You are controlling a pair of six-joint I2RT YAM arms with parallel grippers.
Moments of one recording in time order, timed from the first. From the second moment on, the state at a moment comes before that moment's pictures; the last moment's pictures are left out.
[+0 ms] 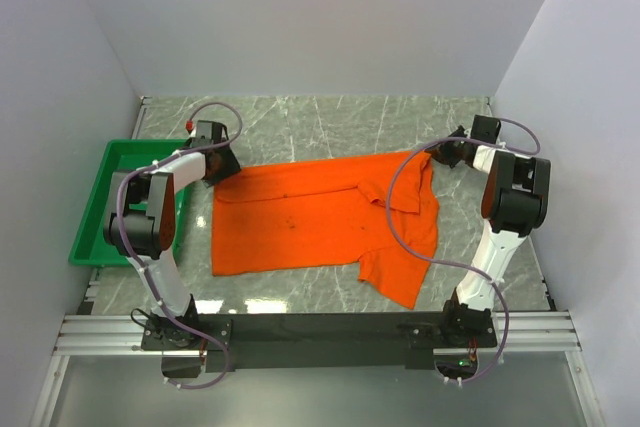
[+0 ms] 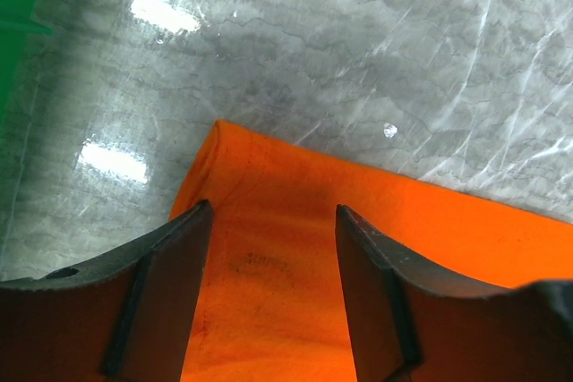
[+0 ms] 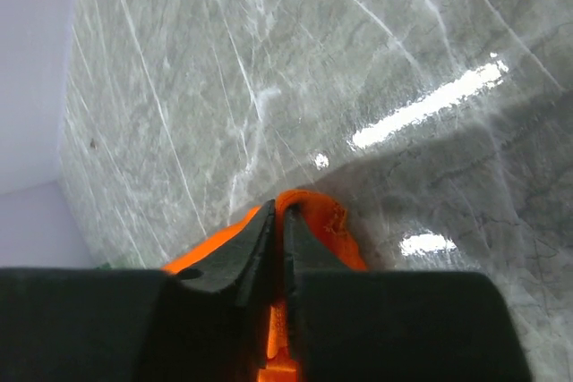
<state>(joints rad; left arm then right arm) -0.11 1.85 1.14 -0.25 -0.15 -0.57 -0.24 2.07 1.29 0.01 -0.44 0.78</state>
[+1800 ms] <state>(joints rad) -0.18 0.92 0.75 -0.37 -0.38 -0.47 0.62 1.91 1.26 -0.56 0.45 0.07</state>
